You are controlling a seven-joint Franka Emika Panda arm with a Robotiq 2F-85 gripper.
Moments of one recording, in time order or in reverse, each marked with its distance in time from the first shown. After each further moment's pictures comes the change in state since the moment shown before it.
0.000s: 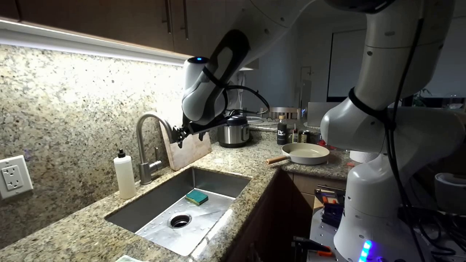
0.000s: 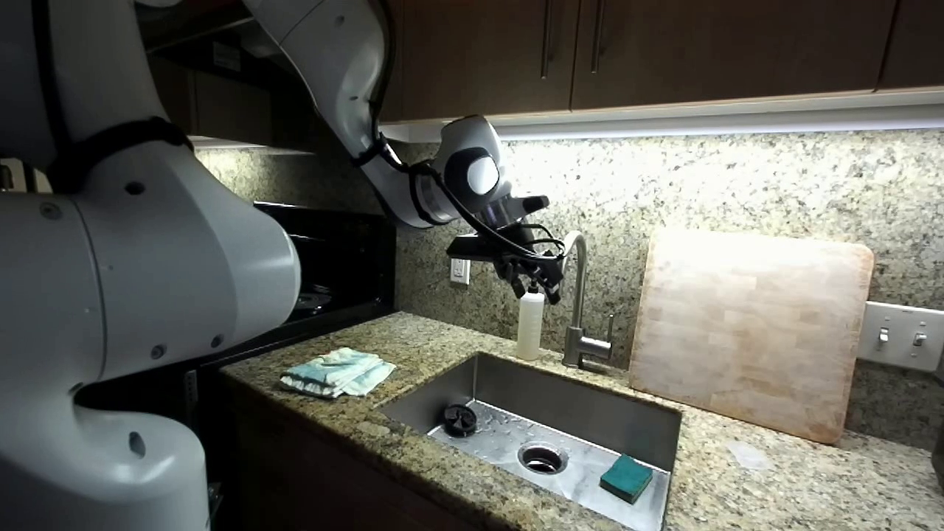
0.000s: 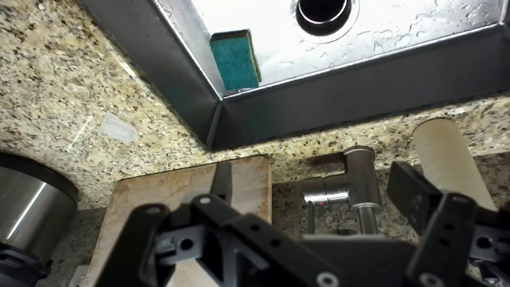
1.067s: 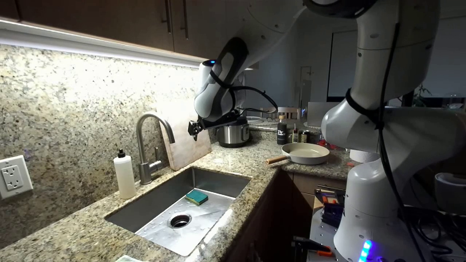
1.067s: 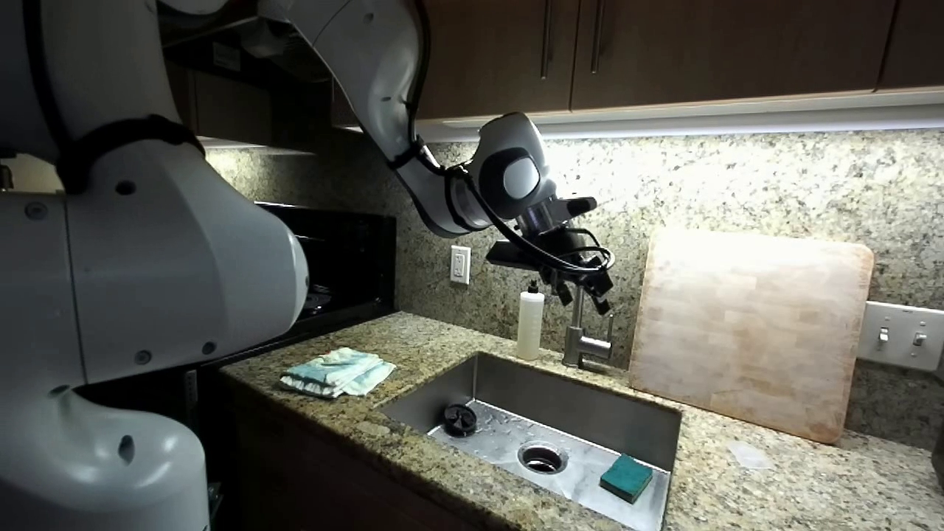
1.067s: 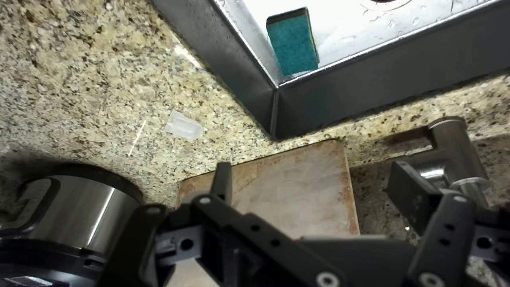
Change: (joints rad) arm -0.180 0.005 0.026 -0.001 0.000 0.048 0.000
